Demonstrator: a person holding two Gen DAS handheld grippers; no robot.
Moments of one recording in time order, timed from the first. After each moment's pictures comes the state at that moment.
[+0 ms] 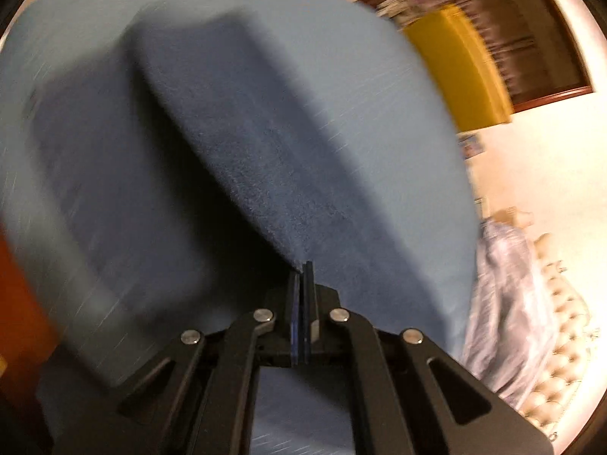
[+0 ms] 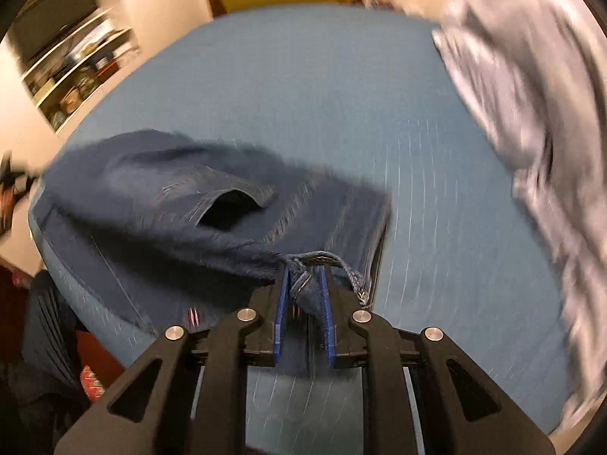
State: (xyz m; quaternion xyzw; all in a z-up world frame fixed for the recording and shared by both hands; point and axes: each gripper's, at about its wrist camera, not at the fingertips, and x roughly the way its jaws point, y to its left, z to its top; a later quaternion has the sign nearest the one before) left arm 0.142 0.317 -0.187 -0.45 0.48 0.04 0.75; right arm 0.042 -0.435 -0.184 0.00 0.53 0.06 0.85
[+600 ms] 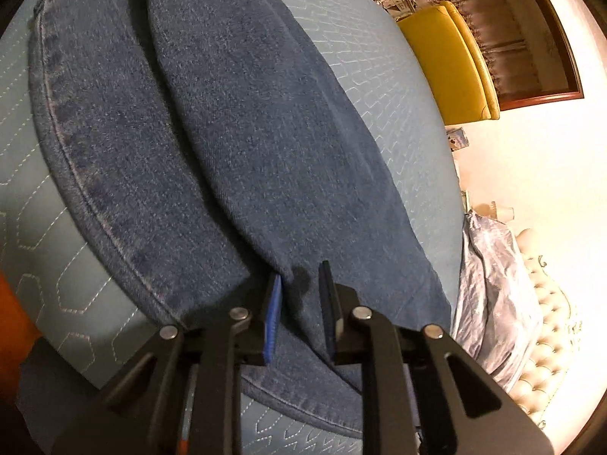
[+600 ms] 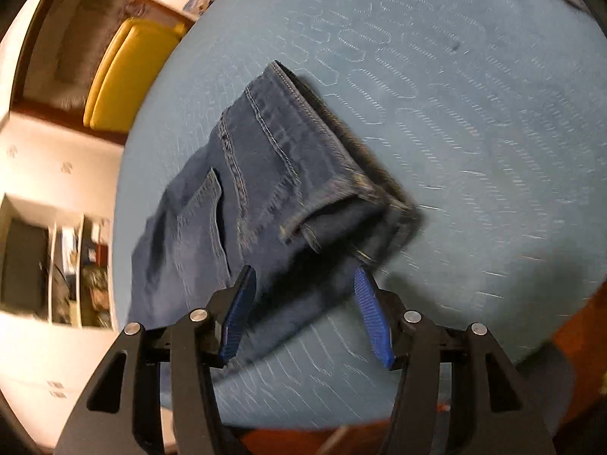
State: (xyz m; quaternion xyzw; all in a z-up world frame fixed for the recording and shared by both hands) left arm 0.138 0.327 -0.226 -0.48 0.45 -0.01 0.75; right arm -0.002 -0.458 -0.249 0.39 0.48 -0.08 0.78
